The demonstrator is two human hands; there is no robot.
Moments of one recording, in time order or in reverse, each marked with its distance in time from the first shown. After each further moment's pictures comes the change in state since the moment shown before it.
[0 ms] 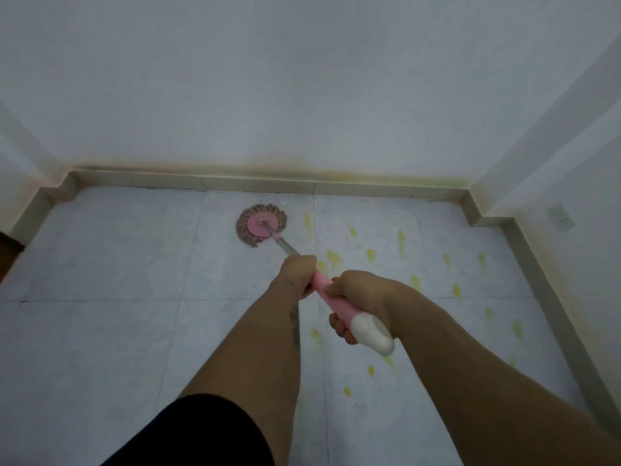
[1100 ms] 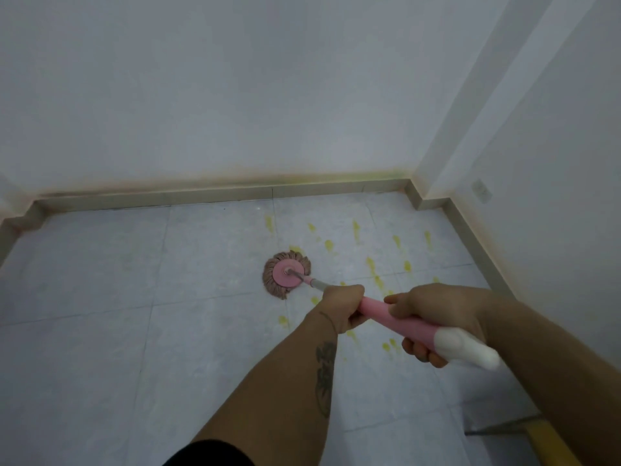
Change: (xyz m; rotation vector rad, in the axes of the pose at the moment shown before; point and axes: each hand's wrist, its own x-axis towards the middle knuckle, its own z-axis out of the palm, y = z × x) left_hand -0.181 -0.141 0.166 -0.001 -0.284 -0.092; right_hand -0.193 0.171 -0.147 -0.097 0.153 0.038
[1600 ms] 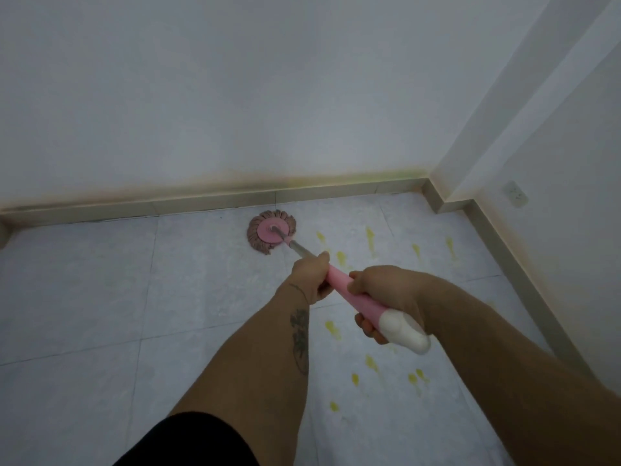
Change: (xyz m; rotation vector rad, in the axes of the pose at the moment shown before) left_hand 0.181 0.173 -0.098 -0.009 0.091 0.057; right_hand 0.171 -0.188 0.044 0.099 0.009 -0.031
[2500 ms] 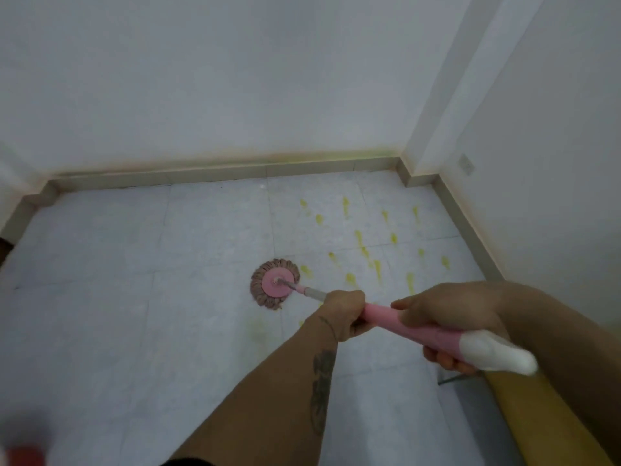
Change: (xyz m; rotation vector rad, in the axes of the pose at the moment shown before) left_hand -0.309 -0.287 0.145 0.051 -0.100 -0.137; right_hand -0.251 0.318 -0.129 -0.247 -0.091 0.072
